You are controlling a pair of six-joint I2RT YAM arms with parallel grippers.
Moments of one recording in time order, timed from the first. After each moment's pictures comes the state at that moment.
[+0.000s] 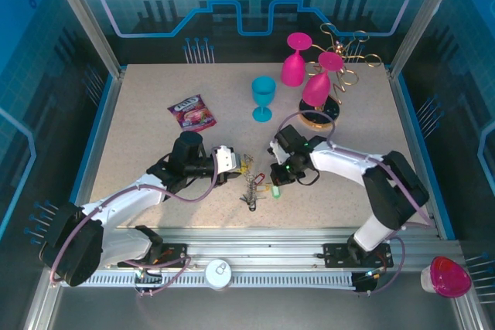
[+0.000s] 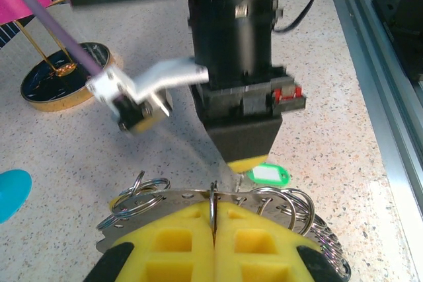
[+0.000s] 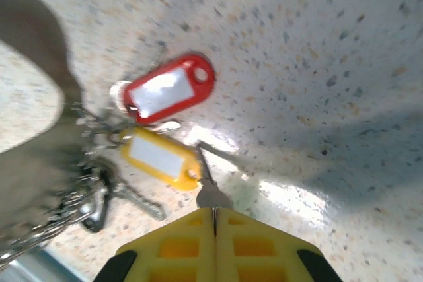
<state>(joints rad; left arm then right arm) -0.51 1.18 0.58 0.08 0.69 0.57 0.62 1.58 0.95 -0.62 -0.30 0.30</state>
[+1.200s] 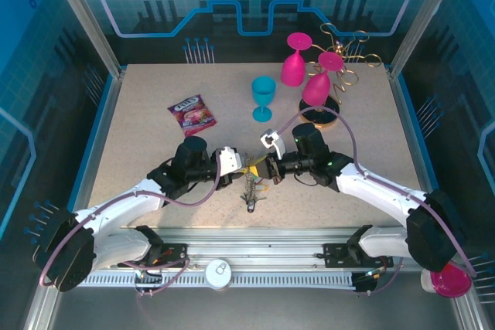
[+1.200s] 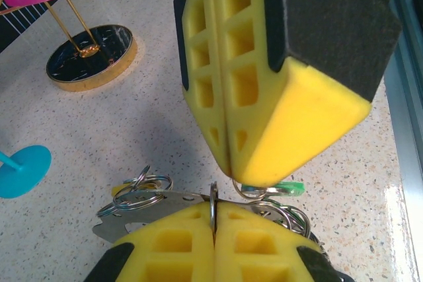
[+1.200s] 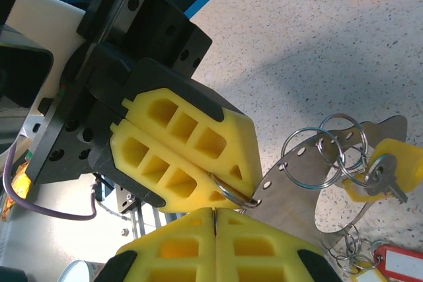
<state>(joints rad) -0.61 1.12 0.58 0.05 0.50 0.46 0.66 1.27 0.75 -0.05 -0.70 0.27</state>
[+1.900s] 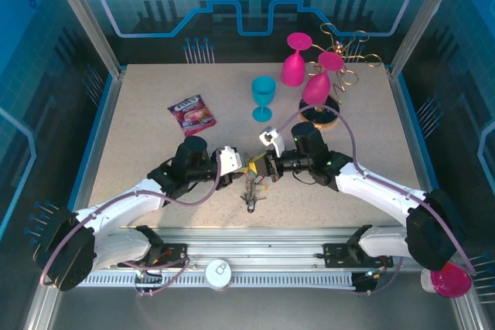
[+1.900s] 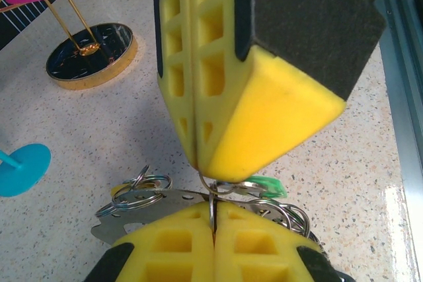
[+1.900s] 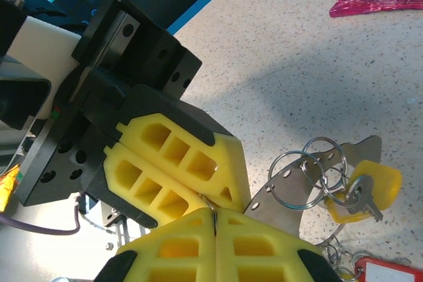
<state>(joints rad) -0.61 1.12 0.58 0.05 0.50 0.46 0.66 1.27 0.77 -0.04 -0.63 0.26</state>
